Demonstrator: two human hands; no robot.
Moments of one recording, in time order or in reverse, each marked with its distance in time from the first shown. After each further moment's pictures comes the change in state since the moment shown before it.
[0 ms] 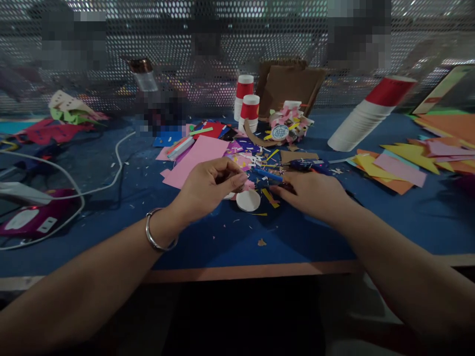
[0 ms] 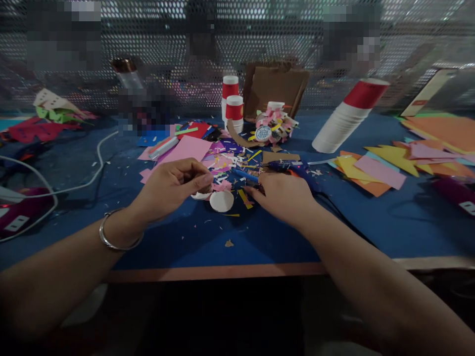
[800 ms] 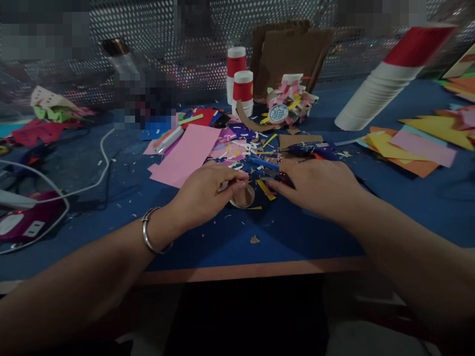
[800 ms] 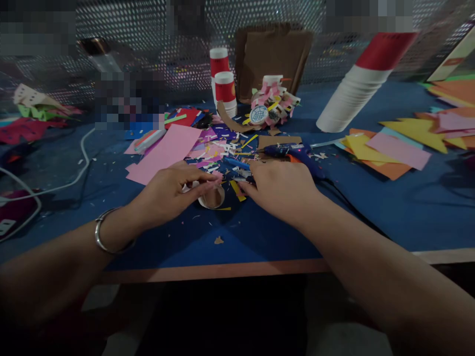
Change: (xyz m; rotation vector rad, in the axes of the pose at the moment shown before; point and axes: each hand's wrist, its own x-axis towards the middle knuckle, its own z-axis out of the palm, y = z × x) left_hand 0.004 -0.010 0.009 0.788 -0.171 0.143; right_hand -0.008 -0.004 -0.008 -0.131 -0.019 -0.022
